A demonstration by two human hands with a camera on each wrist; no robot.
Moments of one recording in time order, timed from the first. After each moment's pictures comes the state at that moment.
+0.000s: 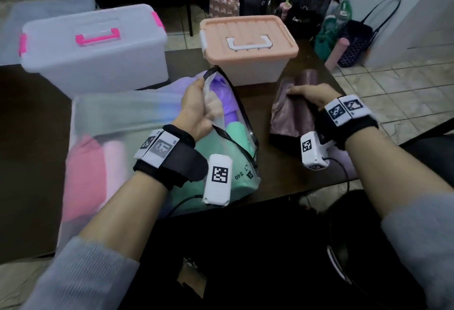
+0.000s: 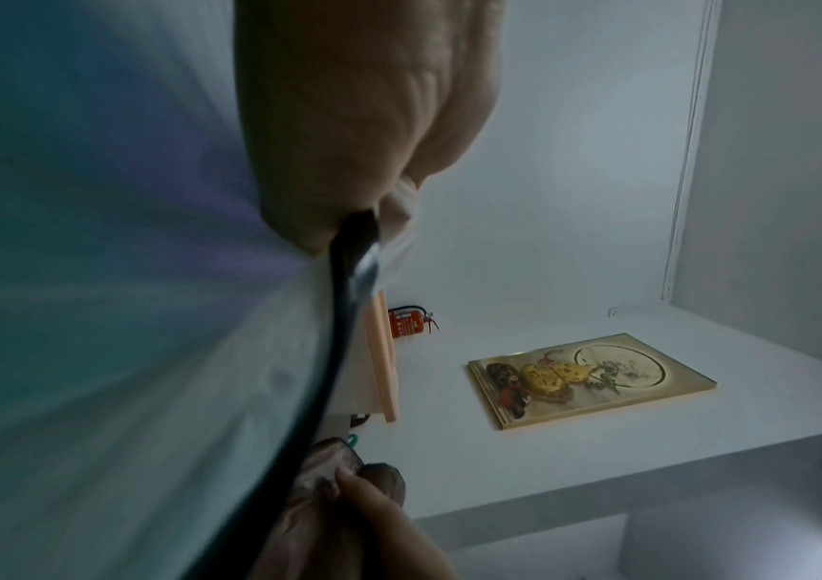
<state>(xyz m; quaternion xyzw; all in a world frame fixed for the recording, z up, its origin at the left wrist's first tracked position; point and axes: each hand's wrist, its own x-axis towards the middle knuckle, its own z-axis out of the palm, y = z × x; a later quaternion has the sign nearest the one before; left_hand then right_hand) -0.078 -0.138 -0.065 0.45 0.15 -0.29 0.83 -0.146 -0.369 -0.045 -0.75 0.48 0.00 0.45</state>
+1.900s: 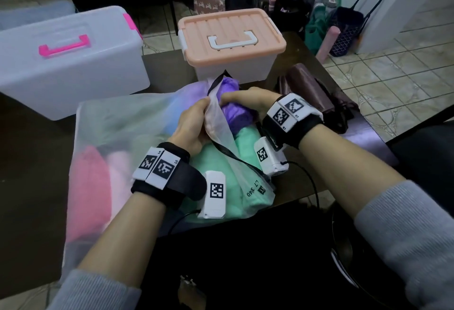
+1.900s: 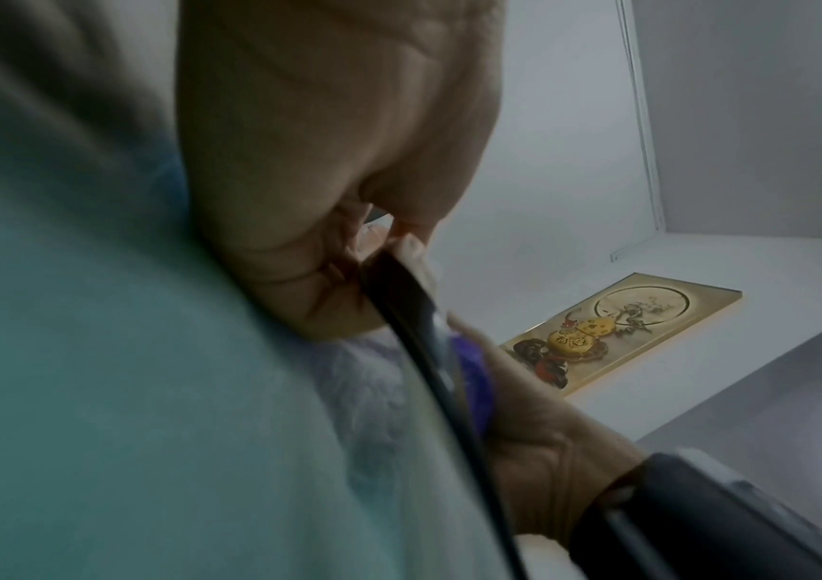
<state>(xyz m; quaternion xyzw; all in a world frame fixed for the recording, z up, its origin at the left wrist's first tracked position) -0.095 -0.156 -0.073 0.61 0.11 -0.31 0.72 -0.103 -0.294 -0.056 -0.76 0.31 0.20 0.54</state>
